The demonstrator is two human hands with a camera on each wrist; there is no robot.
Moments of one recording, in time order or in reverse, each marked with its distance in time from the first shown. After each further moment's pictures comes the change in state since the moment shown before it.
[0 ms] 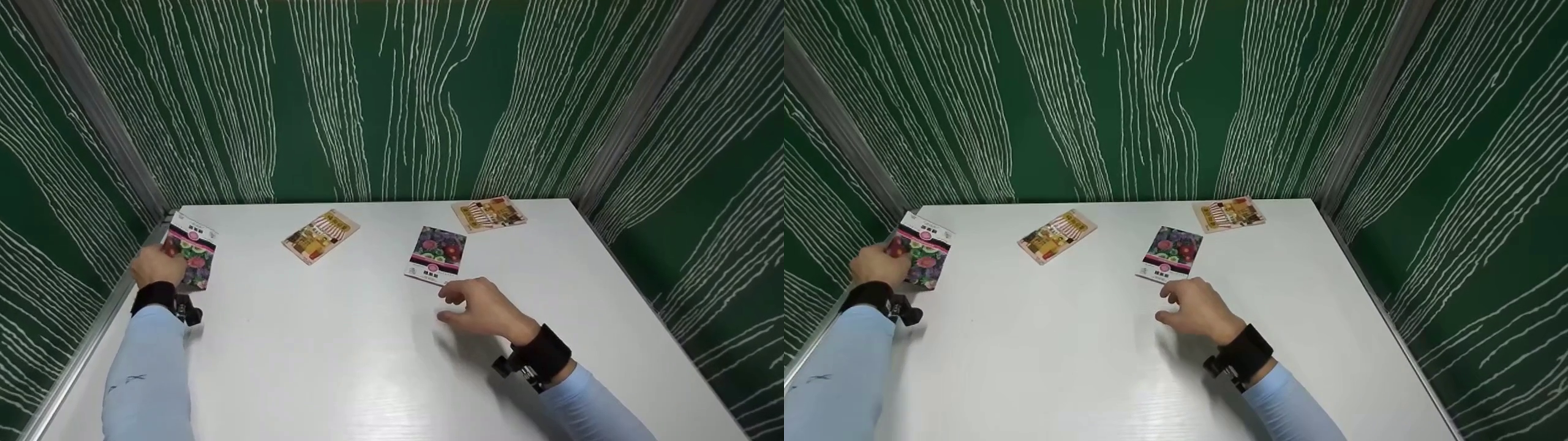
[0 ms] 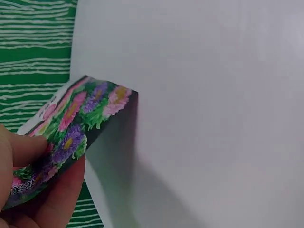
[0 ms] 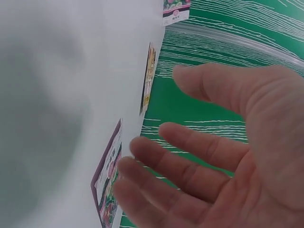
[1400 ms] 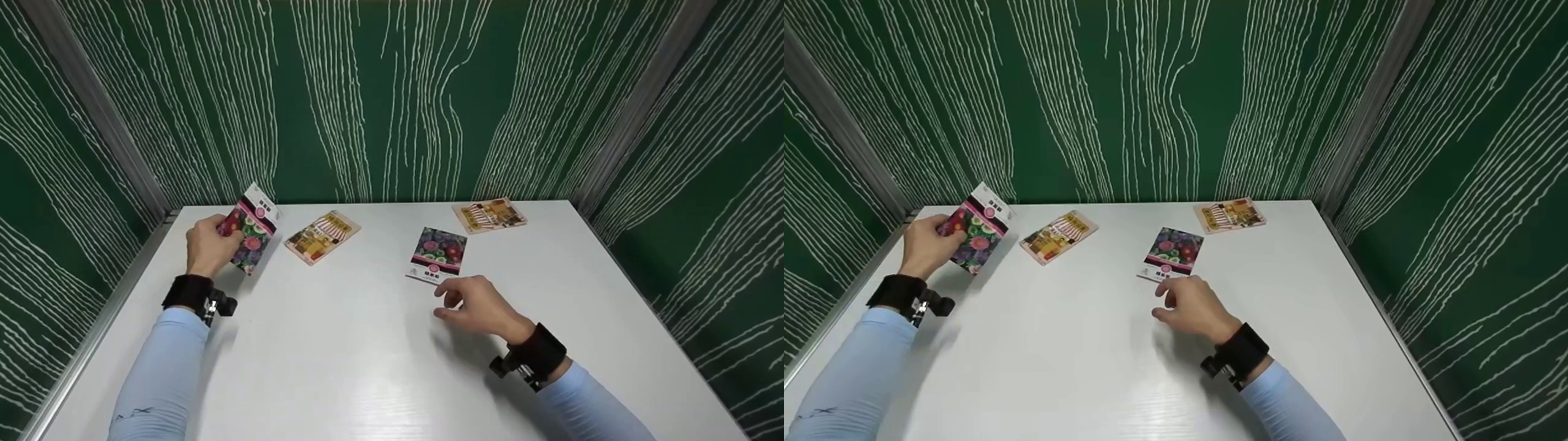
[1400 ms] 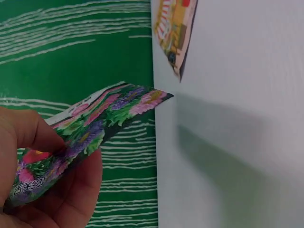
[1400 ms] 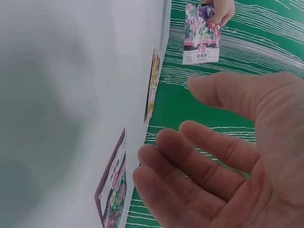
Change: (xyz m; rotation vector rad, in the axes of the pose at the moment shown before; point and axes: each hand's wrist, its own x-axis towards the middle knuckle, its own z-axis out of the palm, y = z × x) left_hand -0.037 0.098 0.013 -0.145 -0.049 0.342; right_hand 0.007 -0.006 0.005 0.022 0.060 -0.030
